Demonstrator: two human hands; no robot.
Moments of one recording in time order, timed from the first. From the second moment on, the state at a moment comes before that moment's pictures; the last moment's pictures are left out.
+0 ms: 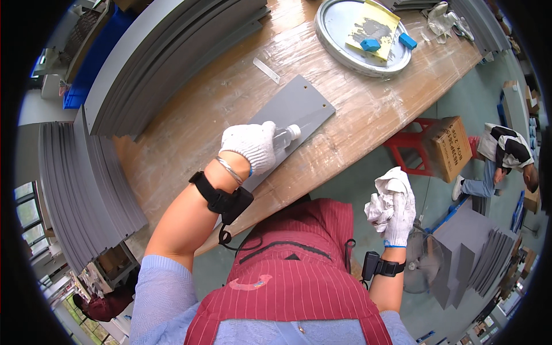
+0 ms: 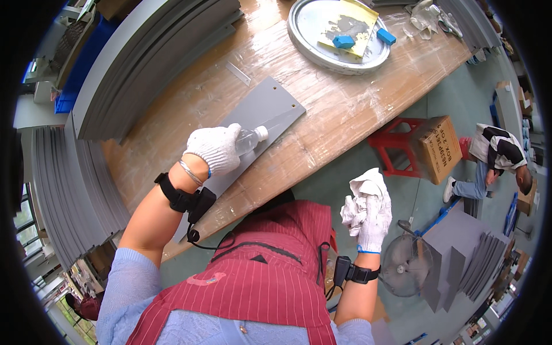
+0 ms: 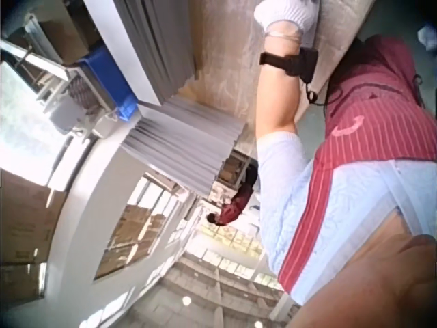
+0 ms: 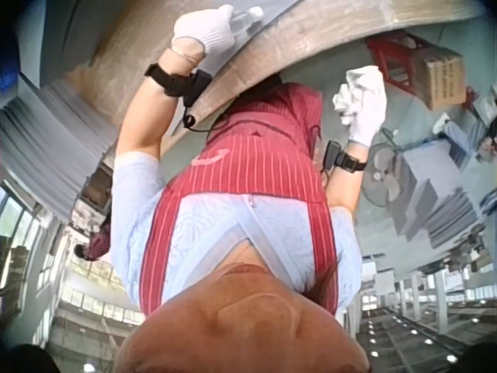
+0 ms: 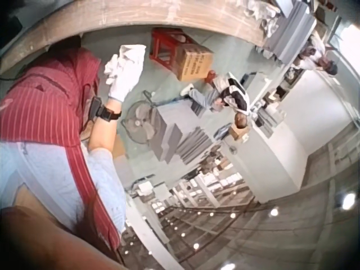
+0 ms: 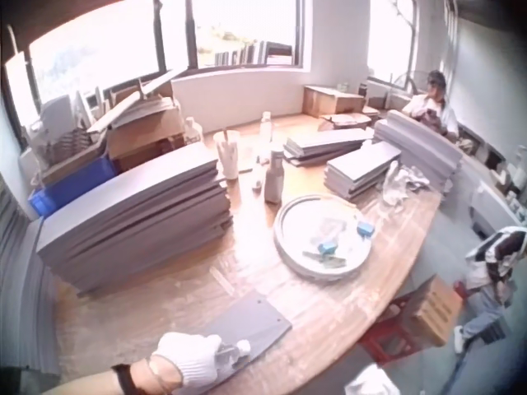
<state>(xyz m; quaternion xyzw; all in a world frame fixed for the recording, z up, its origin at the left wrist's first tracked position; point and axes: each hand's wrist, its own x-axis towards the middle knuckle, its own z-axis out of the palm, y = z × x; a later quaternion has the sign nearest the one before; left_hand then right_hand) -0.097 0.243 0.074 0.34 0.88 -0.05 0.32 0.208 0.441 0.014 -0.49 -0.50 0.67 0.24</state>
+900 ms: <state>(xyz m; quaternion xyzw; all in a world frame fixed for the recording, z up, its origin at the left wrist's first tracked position) -0.064 -0.080 -0.012 -0.22 0.80 0.54 -0.13 -0.023 0.401 -0.018 -0.23 -0.97 0.08 0.06</state>
